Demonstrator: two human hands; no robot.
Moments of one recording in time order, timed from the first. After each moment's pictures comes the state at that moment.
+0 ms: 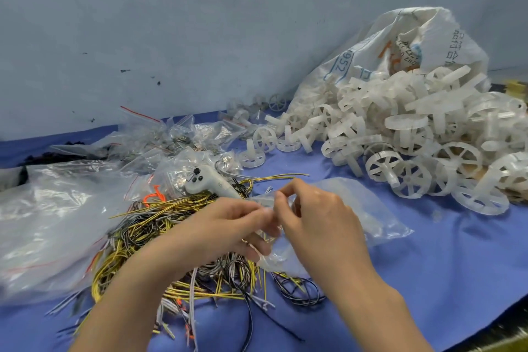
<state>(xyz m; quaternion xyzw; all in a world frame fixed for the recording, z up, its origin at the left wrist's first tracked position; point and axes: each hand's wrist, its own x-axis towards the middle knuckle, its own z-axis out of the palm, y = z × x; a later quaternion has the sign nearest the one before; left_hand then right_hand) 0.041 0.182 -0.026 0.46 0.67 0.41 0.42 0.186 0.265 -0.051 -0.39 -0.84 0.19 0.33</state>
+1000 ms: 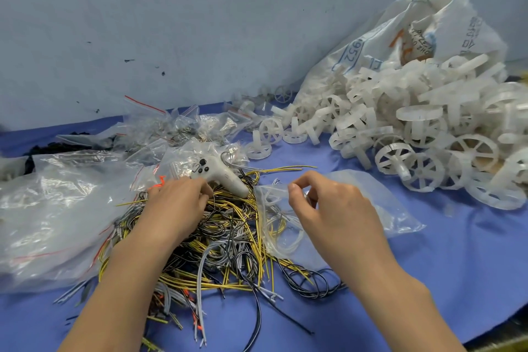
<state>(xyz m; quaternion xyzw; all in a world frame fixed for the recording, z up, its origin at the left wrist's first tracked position) -0.040 0.190 -0.062 0.45 0.89 0.07 -0.05 0.192 0.275 -0.059 -0.38 -0.84 0.19 0.33</state>
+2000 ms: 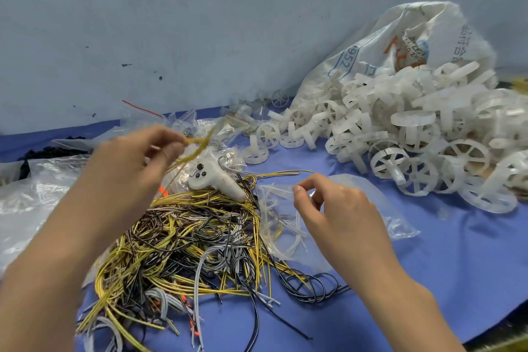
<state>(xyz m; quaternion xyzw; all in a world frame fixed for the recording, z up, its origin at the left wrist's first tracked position) -0.027 0.144 0.017 0.55 0.74 0.36 -0.13 0.200 0.278 -0.056 -0.38 -0.84 0.19 0.34</state>
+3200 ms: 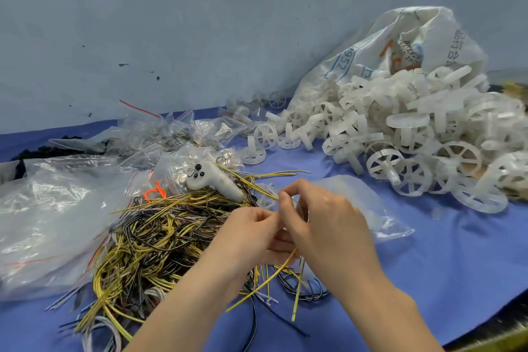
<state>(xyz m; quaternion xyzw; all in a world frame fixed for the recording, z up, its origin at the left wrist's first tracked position) 0.087 0.196 -0.049 0.30 0.63 0.54 0.46 0.191 0.258 -0.057 -0.37 -0.84 0.16 0.36</state>
